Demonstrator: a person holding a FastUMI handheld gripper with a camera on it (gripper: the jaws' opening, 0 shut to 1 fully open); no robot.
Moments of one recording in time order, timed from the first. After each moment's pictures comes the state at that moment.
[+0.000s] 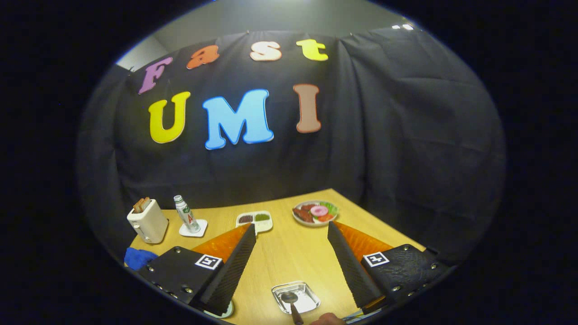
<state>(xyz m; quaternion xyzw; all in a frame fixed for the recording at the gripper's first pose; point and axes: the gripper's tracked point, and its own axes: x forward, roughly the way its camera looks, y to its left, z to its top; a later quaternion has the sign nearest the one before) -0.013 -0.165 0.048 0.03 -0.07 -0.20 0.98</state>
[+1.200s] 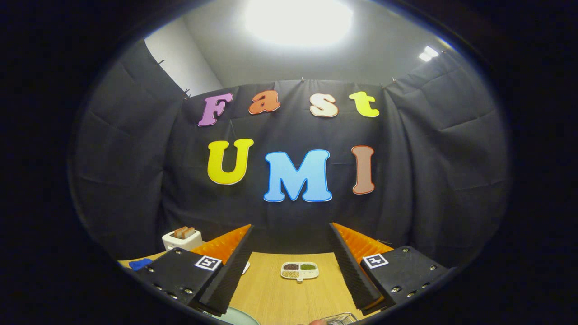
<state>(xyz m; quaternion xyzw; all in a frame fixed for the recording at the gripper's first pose) 0.005 -0.047 0.102 0.00 -0.20 -0.06 0.98</state>
